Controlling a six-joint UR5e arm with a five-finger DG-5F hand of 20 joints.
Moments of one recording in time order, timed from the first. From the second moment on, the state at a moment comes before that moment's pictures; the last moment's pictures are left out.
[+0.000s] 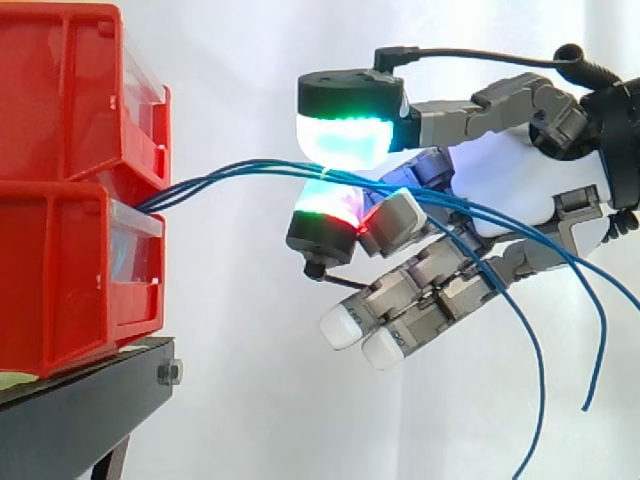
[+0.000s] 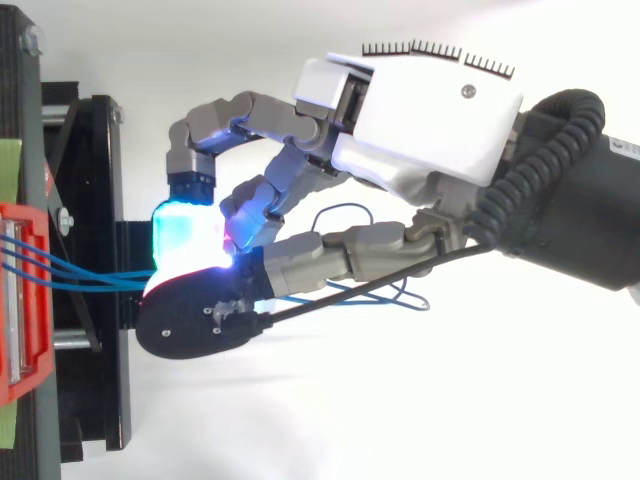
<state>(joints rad) 0.18 -2.32 -0.88 -3.33 -1.06 0.02</state>
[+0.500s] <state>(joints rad) 0.18 -2.32 -0.88 -3.33 -1.06 0.02</state>
